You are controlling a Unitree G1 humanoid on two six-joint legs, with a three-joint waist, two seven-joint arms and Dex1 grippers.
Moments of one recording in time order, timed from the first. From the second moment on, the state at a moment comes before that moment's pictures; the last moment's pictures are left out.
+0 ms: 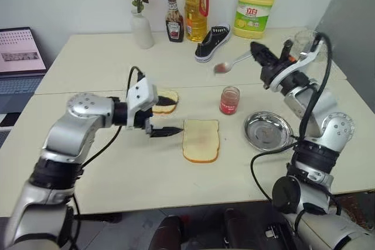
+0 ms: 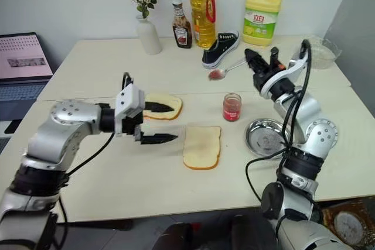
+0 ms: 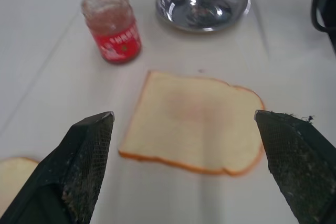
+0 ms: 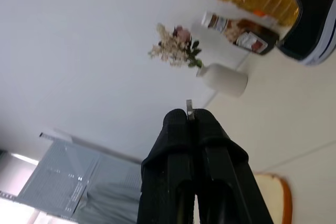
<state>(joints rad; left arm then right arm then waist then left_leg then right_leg) -0.52 0.87 -0.07 -0.17 -0.40 0.51 -1.24 -0.74 -0.06 -0.51 -0.08 1.56 0.97 -0.42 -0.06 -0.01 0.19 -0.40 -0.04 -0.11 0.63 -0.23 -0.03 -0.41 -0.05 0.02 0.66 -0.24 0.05</state>
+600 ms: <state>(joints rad) -0.36 0.97 -0.02 -0.33 -0.47 0.58 -1.25 -0.56 -0.32 -0.02 -0.19 1.17 1.02 0.02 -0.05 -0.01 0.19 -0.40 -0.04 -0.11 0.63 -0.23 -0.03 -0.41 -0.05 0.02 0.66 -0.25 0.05</state>
